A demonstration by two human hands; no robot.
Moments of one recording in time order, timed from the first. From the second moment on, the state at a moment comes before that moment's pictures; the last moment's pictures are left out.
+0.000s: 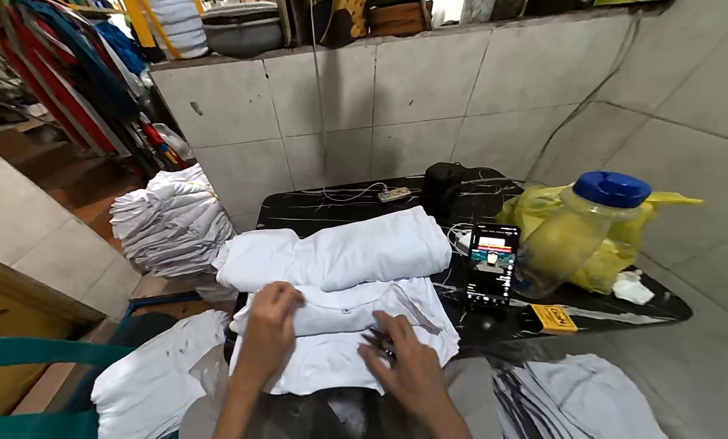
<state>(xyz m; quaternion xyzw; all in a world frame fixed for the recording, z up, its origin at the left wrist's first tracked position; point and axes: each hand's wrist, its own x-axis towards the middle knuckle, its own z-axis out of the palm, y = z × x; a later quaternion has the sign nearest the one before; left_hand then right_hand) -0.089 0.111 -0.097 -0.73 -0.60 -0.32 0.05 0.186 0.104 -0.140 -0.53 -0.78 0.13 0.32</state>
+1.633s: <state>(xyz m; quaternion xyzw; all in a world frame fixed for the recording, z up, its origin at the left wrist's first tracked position) 0.036 -0.042 -0.164 -0.75 -0.58 -0.17 -0.28 0.099 0.049 -0.129 -0.47 -0.81 0.16 0.31</state>
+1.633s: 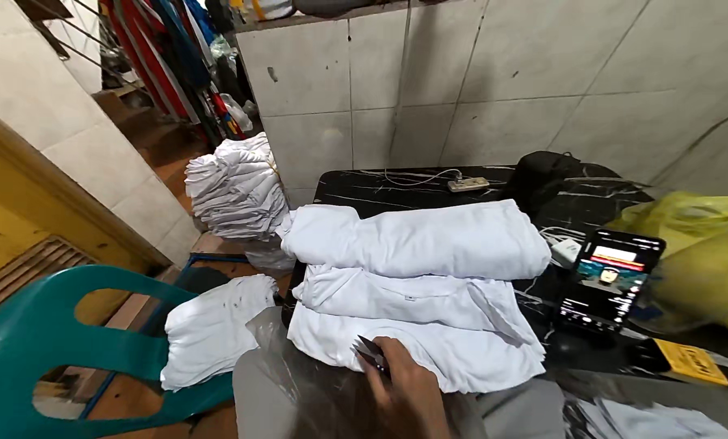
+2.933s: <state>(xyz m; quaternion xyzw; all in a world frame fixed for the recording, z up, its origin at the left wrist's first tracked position) -0.036 0.007 -0.161 -0.60 -0.71 -0.37 0.06 0.205 0.064 -0.117 -0.55 -0.69 0.27 0.38</state>
